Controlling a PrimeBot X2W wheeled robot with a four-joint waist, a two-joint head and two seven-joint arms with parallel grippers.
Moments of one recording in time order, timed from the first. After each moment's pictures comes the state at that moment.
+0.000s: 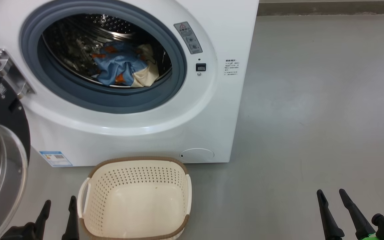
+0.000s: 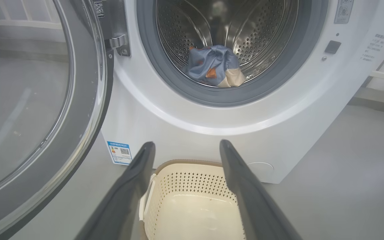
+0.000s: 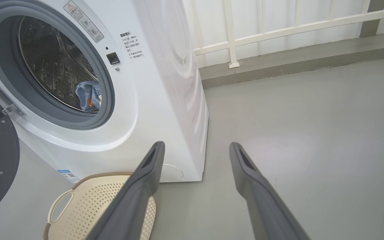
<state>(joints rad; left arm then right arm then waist) 0.00 0.13 0.01 0.30 -0.34 -0.13 -0.26 0.11 -0.16 -0.01 0.14 0.41 0.13 -0.25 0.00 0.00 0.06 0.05</state>
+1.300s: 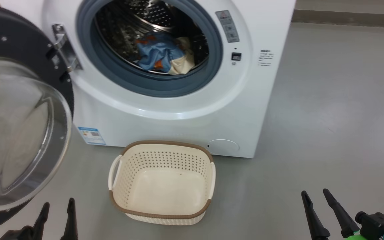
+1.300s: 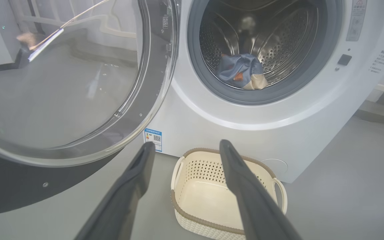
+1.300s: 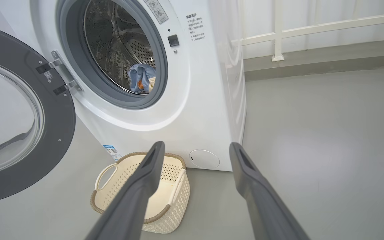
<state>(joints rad) 0.02 0.13 0.01 0.28 -0.36 -0.13 -0.26 0.09 -0.17 0.06 0.17 0.41 0.13 -0.25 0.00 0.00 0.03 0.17</state>
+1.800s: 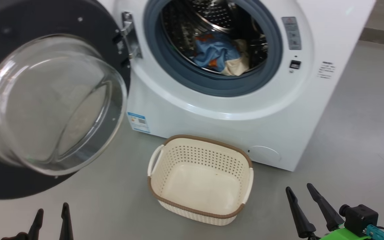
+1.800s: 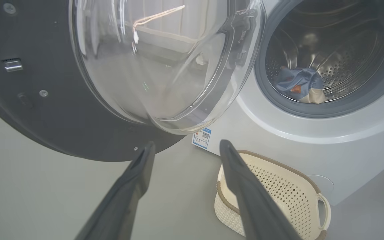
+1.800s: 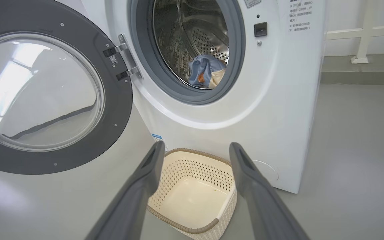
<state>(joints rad) 0.05 0.10 0.07 0.27 -0.34 -0.13 -0.26 0.02 -0.17 0.14 0.21 0.42 0.13 -0.25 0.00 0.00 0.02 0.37</state>
